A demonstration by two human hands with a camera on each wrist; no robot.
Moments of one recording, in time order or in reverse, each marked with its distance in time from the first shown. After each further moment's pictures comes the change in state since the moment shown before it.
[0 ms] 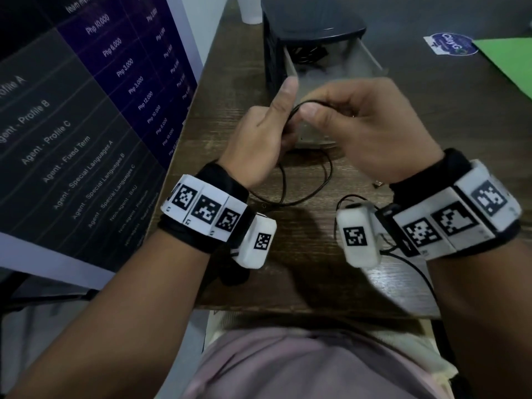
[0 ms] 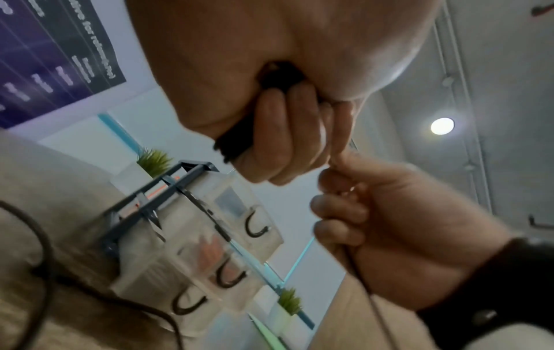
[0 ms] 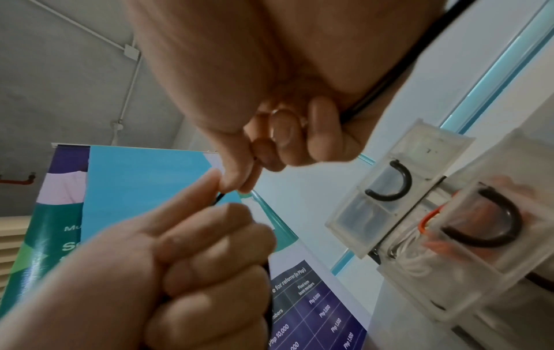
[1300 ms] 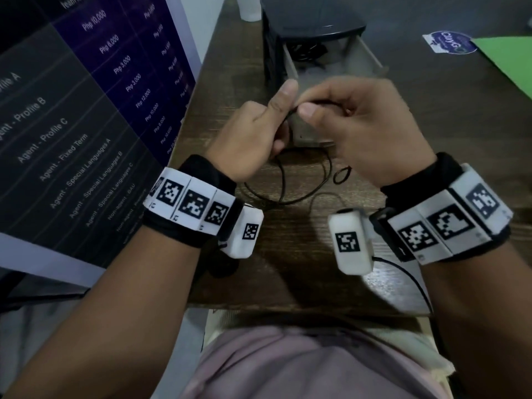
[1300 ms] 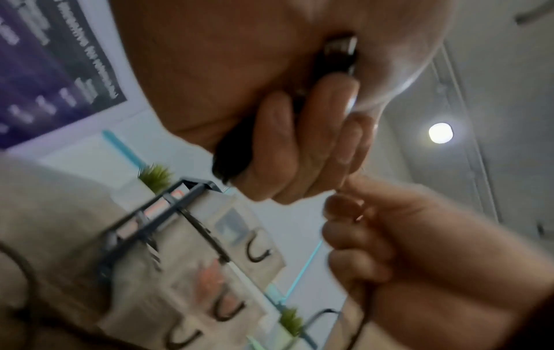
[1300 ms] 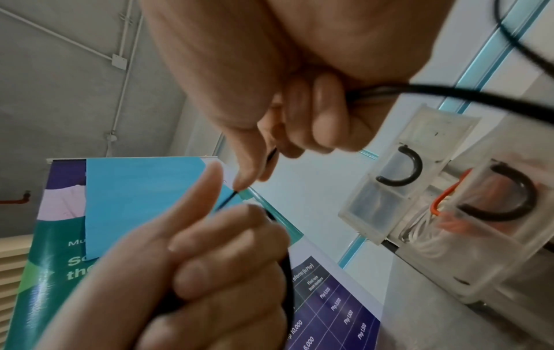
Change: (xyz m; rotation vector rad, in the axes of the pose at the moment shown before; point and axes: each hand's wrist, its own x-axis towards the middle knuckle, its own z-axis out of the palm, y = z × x) left_hand 0.002 -0.001 -0.013 0.211 -0.037 -0.017; right_hand -0.003 -0.002 0.009 0.078 0.097 0.100
